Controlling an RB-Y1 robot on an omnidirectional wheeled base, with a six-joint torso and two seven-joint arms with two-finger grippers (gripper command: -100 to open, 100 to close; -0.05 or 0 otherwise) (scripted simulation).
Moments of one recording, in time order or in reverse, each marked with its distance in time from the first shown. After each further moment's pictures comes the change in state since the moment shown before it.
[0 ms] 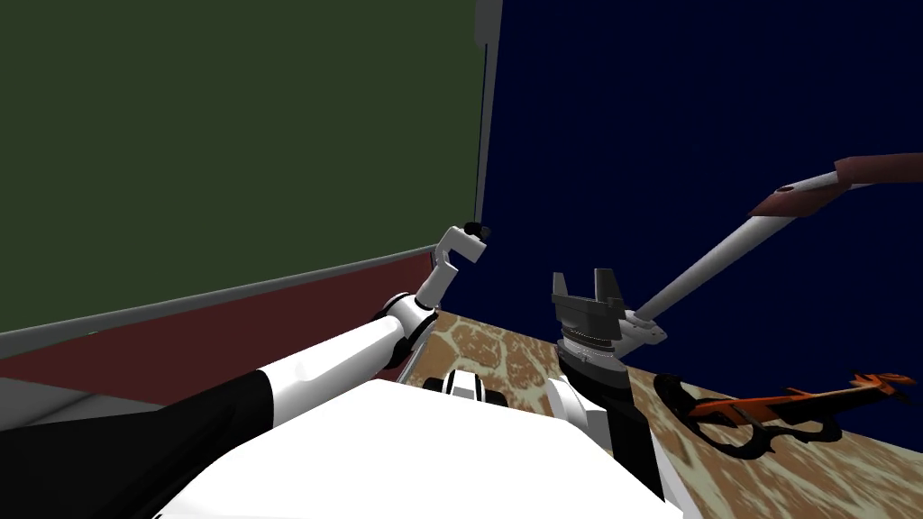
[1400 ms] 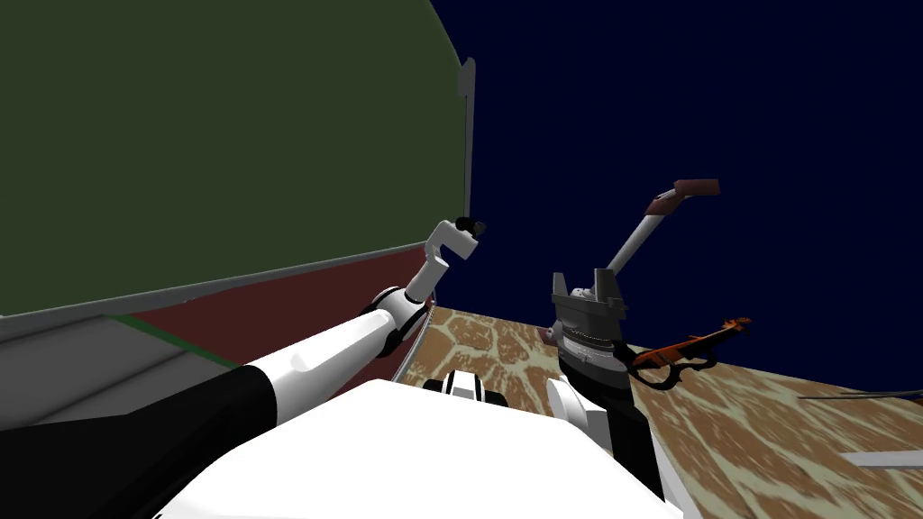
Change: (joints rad) left arm -0.008 0.139 -0.058 -0.089 0.068 0.044 -0.016; right arm 0.000 0.000 0.000 0.000 0.000 0.000 0.000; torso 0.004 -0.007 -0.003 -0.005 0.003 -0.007
